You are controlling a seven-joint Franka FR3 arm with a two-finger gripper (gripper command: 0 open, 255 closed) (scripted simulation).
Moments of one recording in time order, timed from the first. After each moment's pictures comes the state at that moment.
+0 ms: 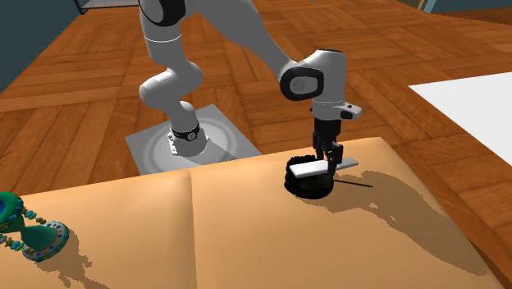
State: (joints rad) arm 0.28 0.13 0.24 -2.12 -0.55 2.42 -0.28
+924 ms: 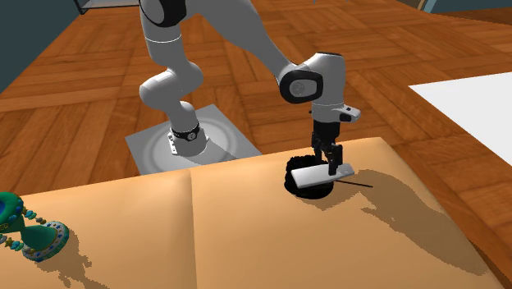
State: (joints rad) arm 0.28 0.14 0.24 -2.13 -0.56 2.44 -0.26
